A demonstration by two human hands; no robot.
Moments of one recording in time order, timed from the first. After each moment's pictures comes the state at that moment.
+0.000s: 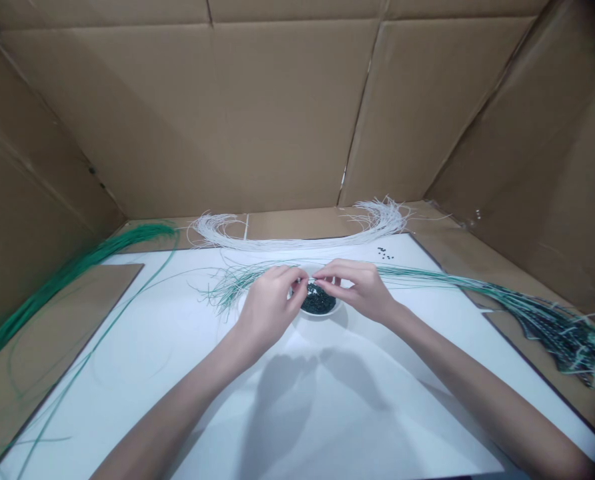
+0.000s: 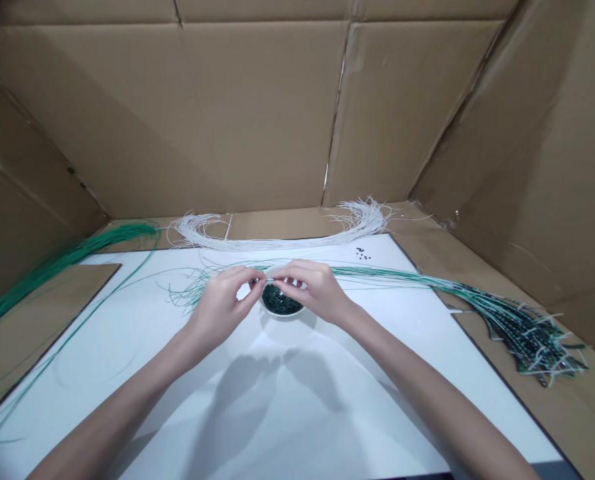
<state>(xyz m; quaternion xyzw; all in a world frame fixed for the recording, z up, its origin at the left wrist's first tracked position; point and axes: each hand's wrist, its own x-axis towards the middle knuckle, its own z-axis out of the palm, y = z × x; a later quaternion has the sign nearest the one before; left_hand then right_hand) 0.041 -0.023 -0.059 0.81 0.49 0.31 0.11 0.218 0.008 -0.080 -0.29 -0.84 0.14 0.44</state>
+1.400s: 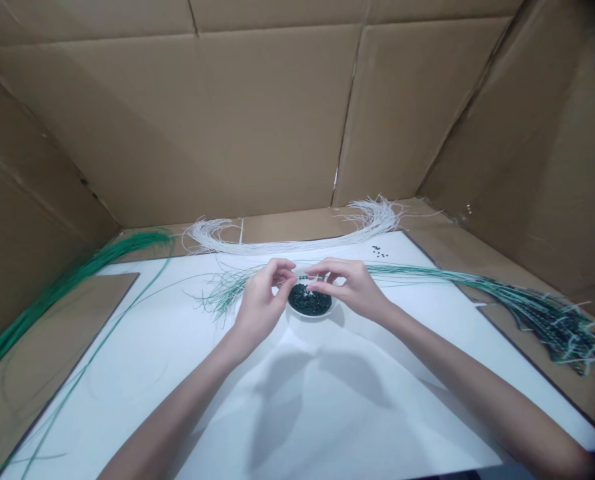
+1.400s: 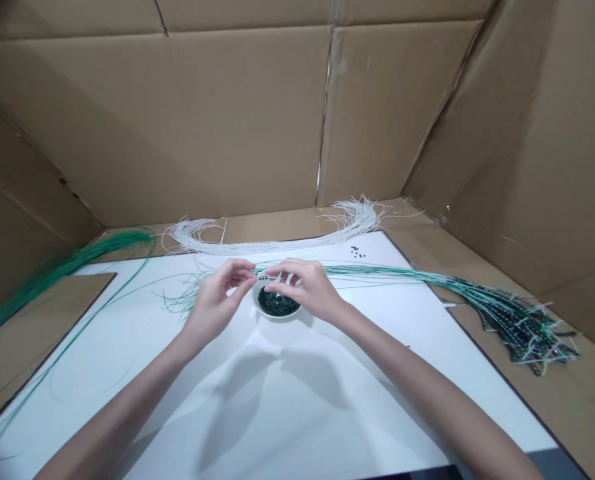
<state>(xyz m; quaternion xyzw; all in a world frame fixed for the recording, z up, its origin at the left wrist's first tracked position) 0.038 -0.013 -0.072 0.71 0.48 0.43 0.30 0.217 0.007 -0.077 -0.39 -0.77 0.29 0.41</state>
